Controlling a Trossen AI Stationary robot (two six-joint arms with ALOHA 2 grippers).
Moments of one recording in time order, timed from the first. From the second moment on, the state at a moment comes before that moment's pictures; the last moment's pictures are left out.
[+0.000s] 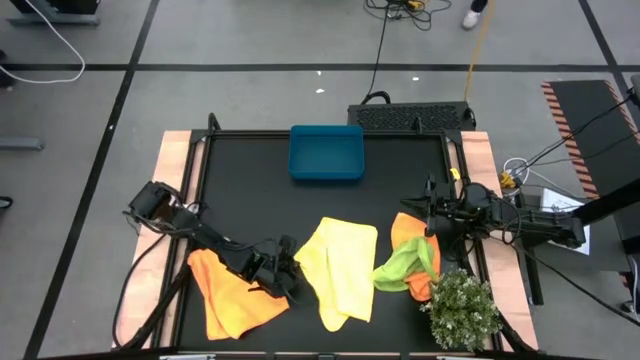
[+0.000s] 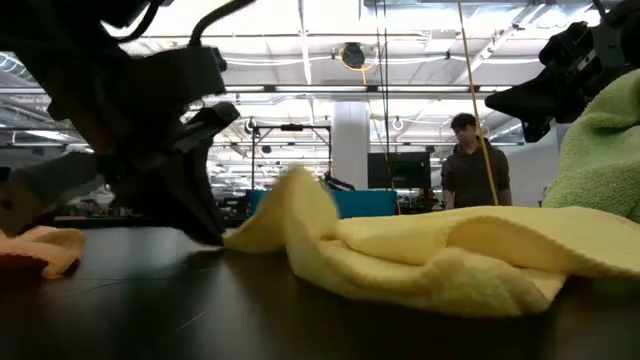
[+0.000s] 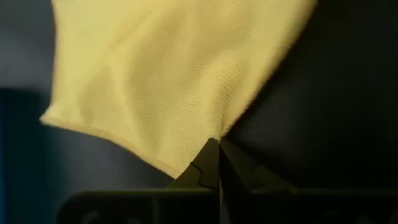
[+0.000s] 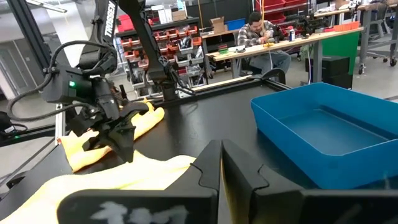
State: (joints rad) left arm -0.50 1.79 0.88 -0.13 -0.49 0.13; right arm -0.15 0.05 0.01 0.01 0.00 0.19
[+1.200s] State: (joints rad) left arm -0.40 1.39 0.89 -0.17 -0.57 0.35; right arm 0.18 0.79 0.17 0.62 0.16 0.22
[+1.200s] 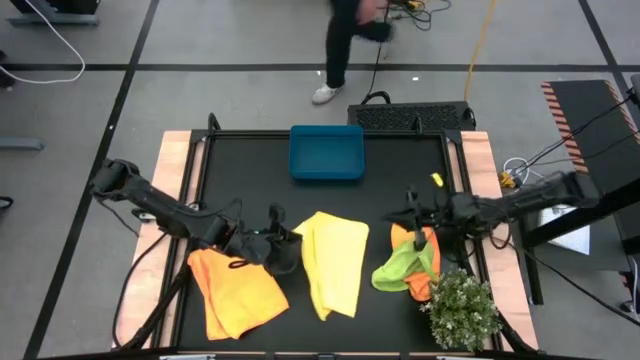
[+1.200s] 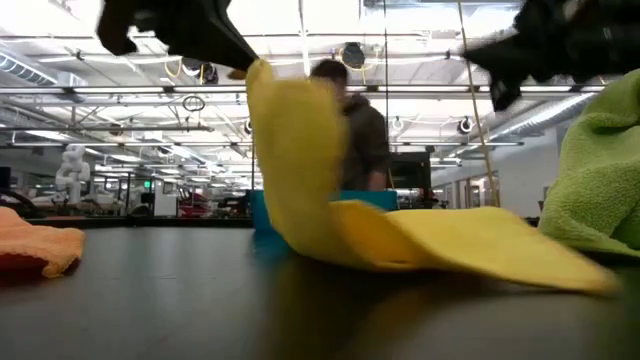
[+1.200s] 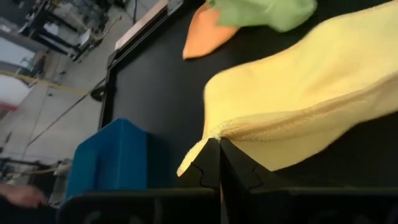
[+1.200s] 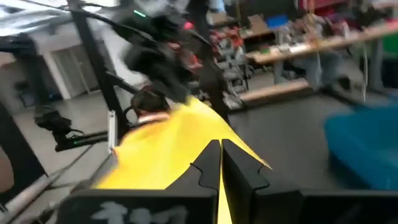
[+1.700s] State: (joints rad) left arm -0.52 1.39 0.89 -0.41 -0.56 0.43; right arm 0.29 1.40 0.59 0.60 0.18 0.08
